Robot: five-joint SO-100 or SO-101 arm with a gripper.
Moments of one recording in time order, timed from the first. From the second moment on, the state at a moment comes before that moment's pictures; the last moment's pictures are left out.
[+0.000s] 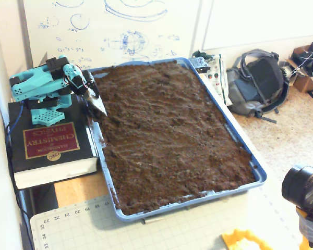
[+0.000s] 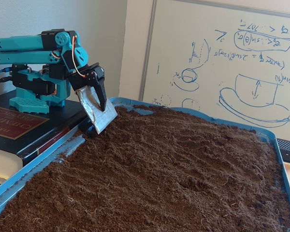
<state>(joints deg) -7.5 190.5 181.3 65.9 -0.4</state>
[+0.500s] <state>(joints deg) -7.5 187.8 177.6 66.4 -0.4</state>
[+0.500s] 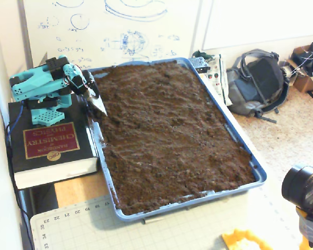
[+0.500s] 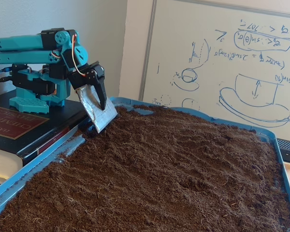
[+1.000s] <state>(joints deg) -6.9 138.3 143.0 66.7 -0.4</state>
